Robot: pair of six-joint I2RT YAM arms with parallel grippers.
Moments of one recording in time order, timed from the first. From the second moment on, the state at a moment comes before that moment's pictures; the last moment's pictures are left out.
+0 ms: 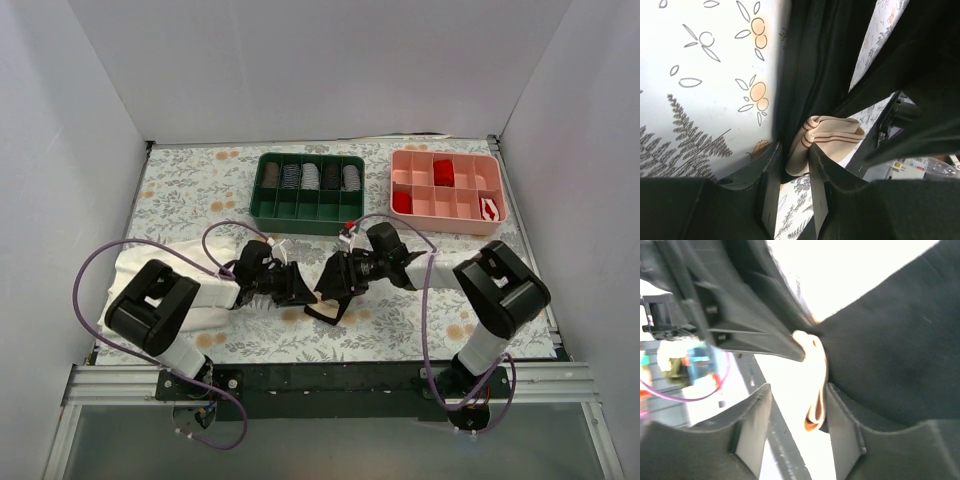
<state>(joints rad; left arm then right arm) -0.53 1.56 0.46 0.34 0.59 -0.74 0.65 1.72 0.68 0.28 -0.83 0.66</state>
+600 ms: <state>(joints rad) -0.54 1.67 0.65 0.09 0.65 -0.72 1.13 1.34 0.69 -0.15 0.11 0.22</state>
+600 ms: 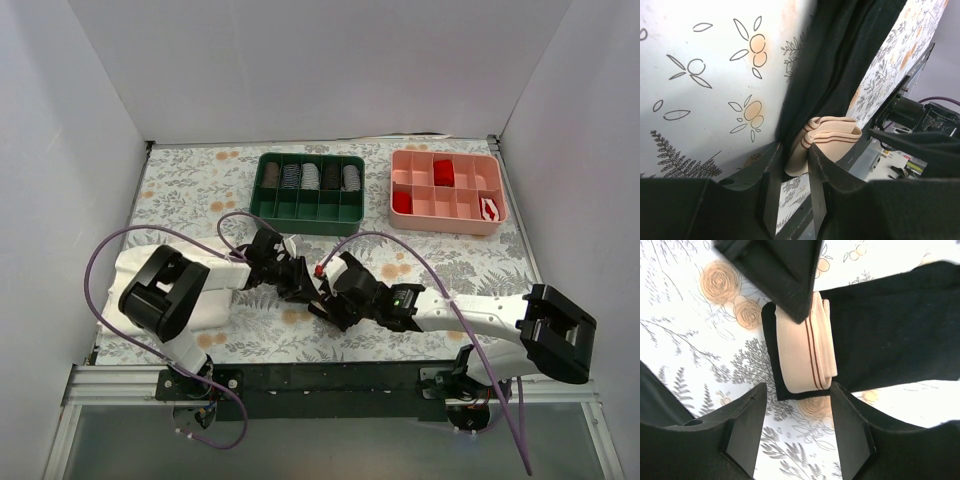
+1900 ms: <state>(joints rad) -0.54 1.76 0.80 -0.16 0.71 -0.63 1.37 1.61 0.79 -0.15 0.48 -0.01</state>
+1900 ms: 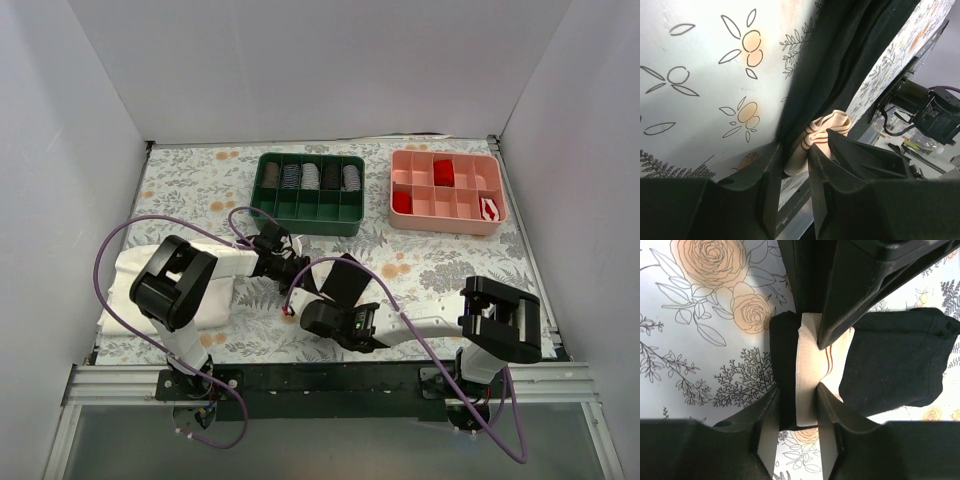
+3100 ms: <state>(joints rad) -0.37 1.28 0.66 -0.41 0.24 -0.69 1.01 1.68 0.82 0.06 -0.50 0.22</state>
